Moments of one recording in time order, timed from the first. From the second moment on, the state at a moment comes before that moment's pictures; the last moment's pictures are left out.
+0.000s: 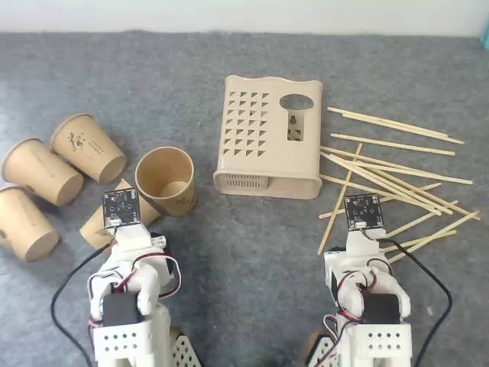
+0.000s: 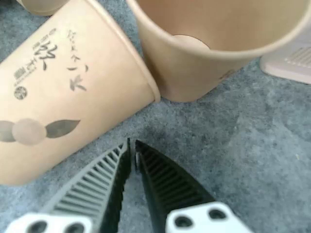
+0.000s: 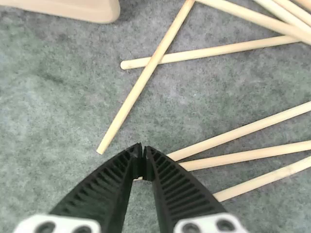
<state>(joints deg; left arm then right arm) -12.6 -103.4 96.9 72.0 9.3 -3.8 -100.0 95.6 70.3 4.4</state>
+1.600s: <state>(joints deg) -7.6 -44.4 25.5 84.8 2.9 11.0 -100.0 95.1 69.3 8.4</state>
